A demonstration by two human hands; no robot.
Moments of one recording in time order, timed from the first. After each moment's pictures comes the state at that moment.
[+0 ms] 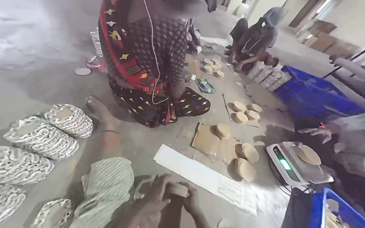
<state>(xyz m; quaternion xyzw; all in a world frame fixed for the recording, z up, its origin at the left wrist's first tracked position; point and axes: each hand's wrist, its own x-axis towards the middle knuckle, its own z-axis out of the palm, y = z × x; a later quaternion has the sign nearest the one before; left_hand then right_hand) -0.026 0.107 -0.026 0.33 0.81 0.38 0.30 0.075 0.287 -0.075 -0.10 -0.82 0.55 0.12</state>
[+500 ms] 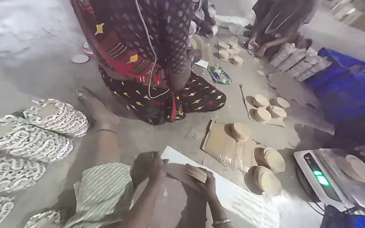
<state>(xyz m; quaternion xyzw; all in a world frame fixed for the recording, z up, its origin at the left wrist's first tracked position) -0.132 0.172 -0.048 -0.02 0.93 0.28 0.25 0.005 0.356 -0.102 -0.13 -0.86 0.45 0.20</state>
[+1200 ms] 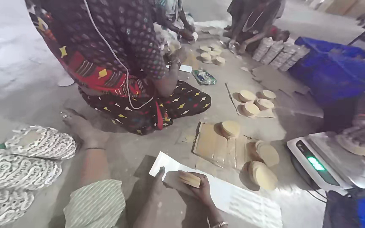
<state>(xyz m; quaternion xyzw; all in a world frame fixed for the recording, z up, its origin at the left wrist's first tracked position) -0.089 0.202 -0.087 -0.23 0.55 0.78 0.17 0.008 0.363 -0.125 -0.12 -0.82 0.50 0.23</state>
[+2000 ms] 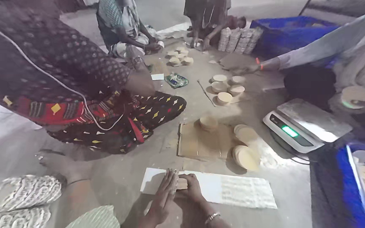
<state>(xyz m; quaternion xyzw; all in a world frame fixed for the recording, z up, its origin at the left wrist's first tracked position) -0.069 0.201 -0.067 0.48 0.75 0.44 0.10 0.011 0.365 -0.103 -0.15 -0.82 0.52 0.18</state>
